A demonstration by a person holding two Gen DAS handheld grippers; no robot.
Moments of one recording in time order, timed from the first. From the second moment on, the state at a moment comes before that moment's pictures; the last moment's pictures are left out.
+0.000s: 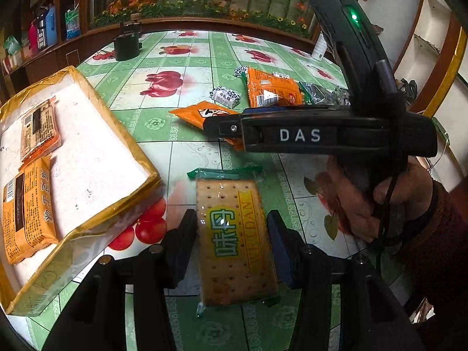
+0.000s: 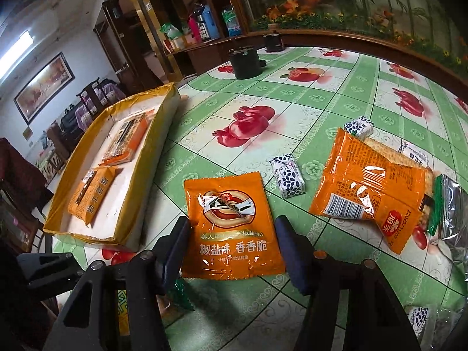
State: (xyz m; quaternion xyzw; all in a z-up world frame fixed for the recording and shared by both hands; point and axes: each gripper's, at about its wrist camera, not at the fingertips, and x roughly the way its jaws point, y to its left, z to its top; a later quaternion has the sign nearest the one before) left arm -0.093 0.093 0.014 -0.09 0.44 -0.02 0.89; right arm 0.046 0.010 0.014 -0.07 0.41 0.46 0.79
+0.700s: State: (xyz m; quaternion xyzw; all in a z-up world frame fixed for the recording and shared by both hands) left arm -0.091 0.077 0.012 -0.03 0.45 0.01 0.89; right arm 0.050 0.008 0.014 -0.05 0.41 0.46 0.78
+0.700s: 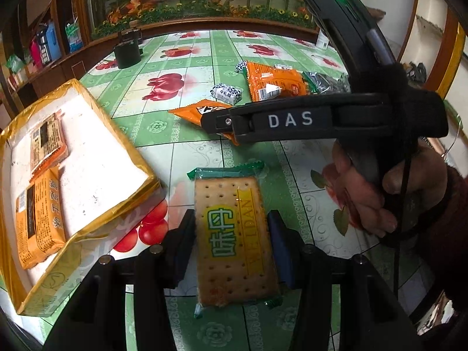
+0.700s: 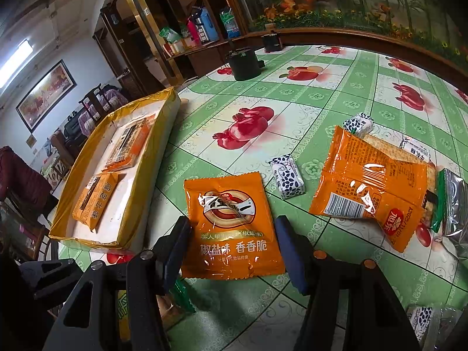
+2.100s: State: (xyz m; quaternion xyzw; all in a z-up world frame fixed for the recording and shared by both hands) left arm -0.196 0.218 0.196 -0.24 0.32 0.24 0.89; right arm -0.006 0.149 0.083 -0.07 0.54 0.51 0.67
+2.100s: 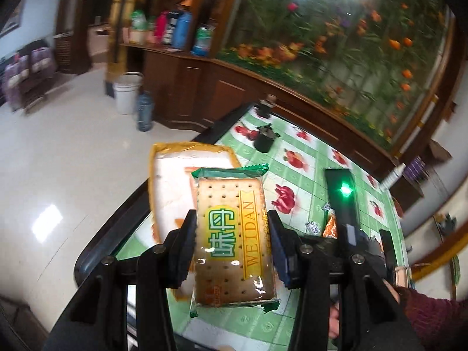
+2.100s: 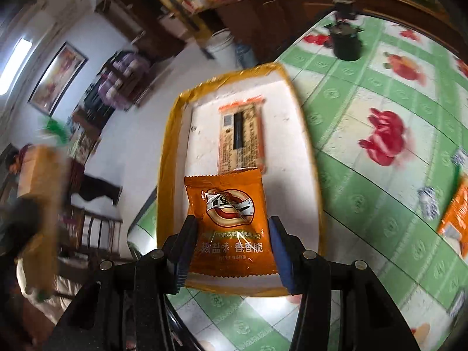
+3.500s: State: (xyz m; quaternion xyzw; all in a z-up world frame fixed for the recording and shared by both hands) left arm -0.180 0.200 0.141 -0.24 0.38 0.26 0.85; right arm -0.042 0.089 0.018 -0.19 0.57 0.48 0.64
